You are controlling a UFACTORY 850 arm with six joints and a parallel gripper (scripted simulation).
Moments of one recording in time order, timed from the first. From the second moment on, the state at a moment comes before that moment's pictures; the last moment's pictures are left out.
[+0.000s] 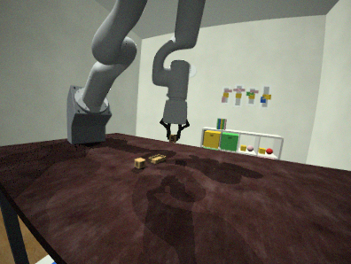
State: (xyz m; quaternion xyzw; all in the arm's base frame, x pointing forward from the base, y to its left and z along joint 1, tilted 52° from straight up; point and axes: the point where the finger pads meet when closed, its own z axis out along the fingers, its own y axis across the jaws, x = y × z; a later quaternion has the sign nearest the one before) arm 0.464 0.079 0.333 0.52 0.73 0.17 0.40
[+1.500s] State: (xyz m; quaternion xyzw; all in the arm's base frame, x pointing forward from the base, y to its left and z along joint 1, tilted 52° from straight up) arm 0.414 0.079 0.284 0.04 0.90 -0.06 0.43
